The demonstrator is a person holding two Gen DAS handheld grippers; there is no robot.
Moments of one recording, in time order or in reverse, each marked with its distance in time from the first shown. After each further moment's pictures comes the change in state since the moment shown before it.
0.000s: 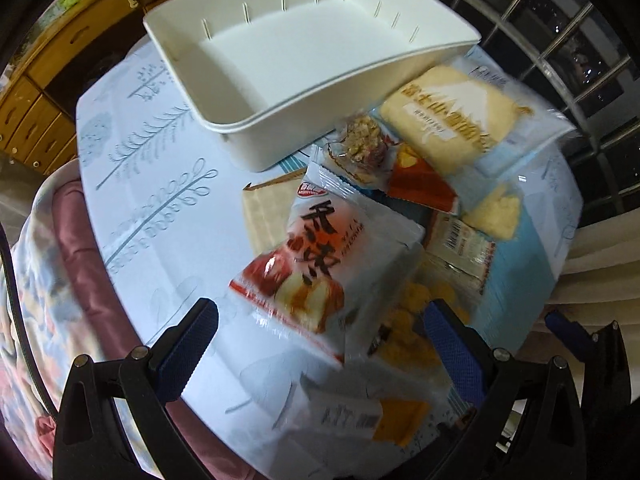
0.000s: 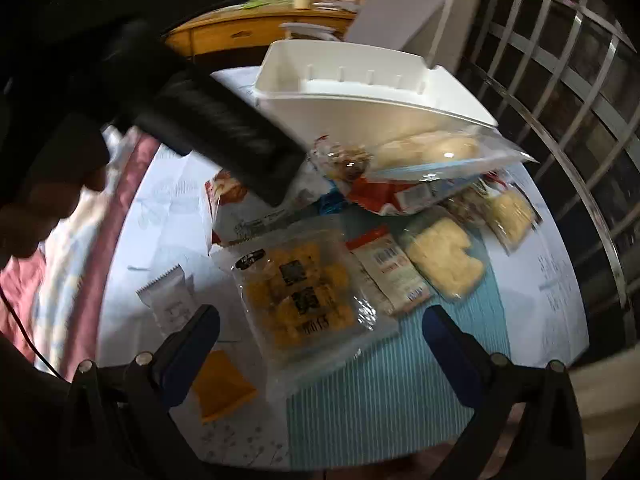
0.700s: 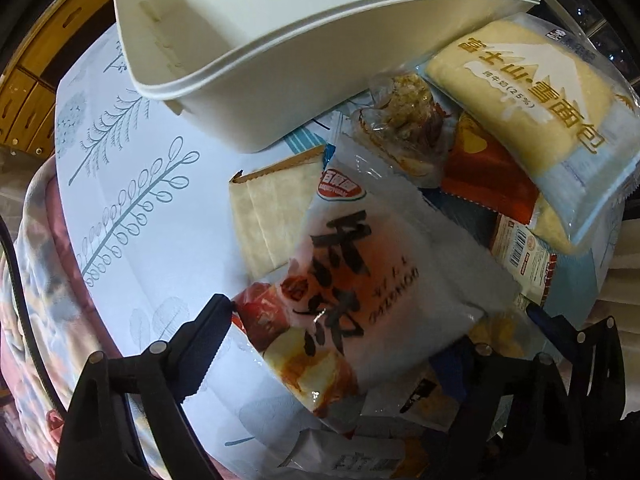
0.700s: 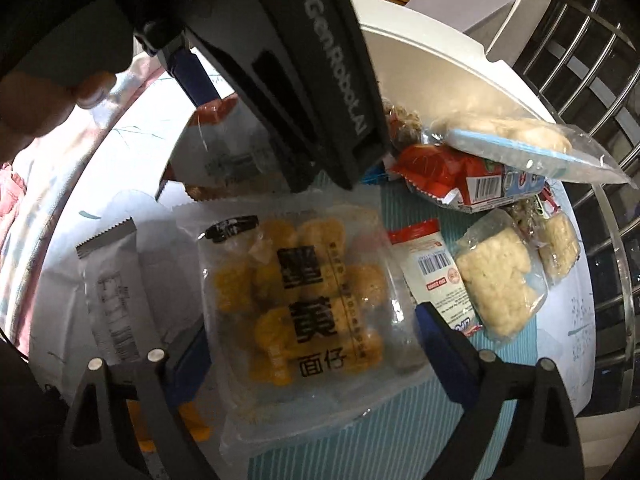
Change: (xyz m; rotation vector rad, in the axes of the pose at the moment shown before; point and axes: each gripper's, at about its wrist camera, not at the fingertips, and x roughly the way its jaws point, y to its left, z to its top) left arm 0.068 0.004 0.021 -0.018 0.119 0.060; right arm 0.068 0.019 -0.009 -0.168 0.084 0.001
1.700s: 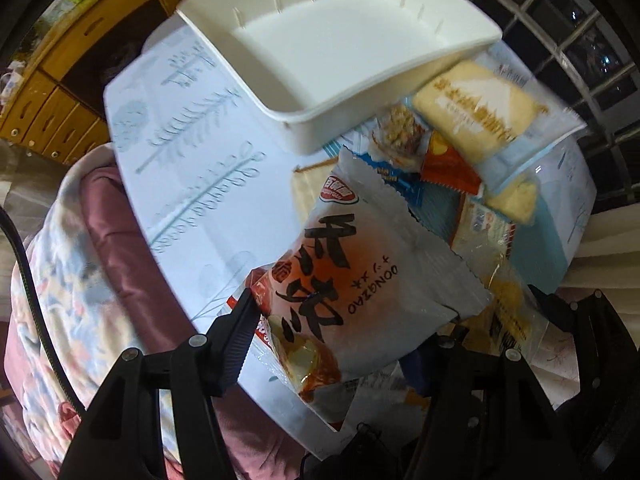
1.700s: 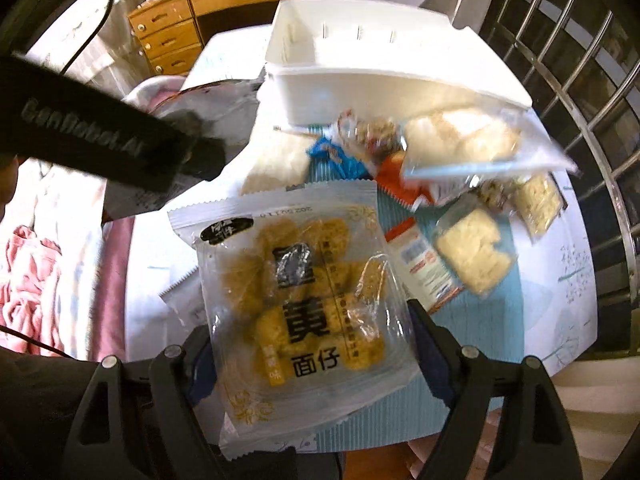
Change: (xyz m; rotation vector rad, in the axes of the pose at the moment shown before) left arm -0.099 0.022 -0.037 0.000 -0.066 0.005; right arm -0.064 -0.046 0.051 0.210 0.120 0.107
